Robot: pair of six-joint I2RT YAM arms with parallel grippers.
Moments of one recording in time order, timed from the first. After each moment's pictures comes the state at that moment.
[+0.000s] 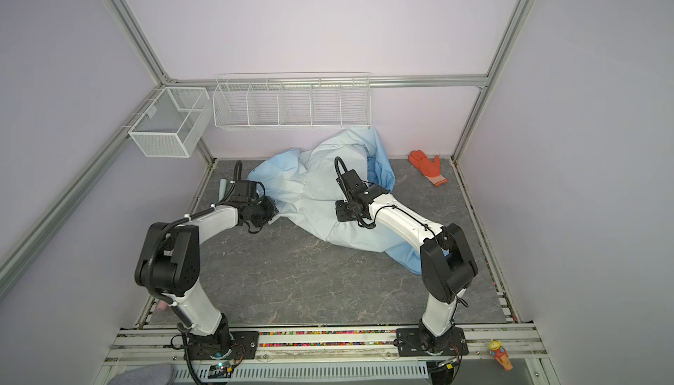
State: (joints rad) left arm -0.19 1.72 1.07 -0.24 0.25 -0.80; right arm 0.62 1.76 1.45 -0.70 0.02 0.38
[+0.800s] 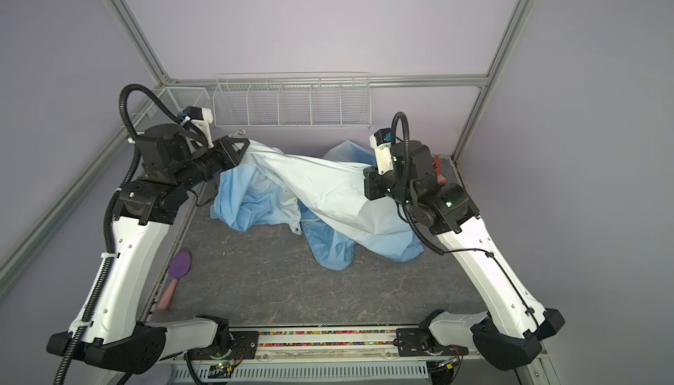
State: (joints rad) left arm -0.27 1.29 1.75 -0.67 0.26 -0.52; right arm 0.60 1.27 1.72 -0.90 0.02 0.22
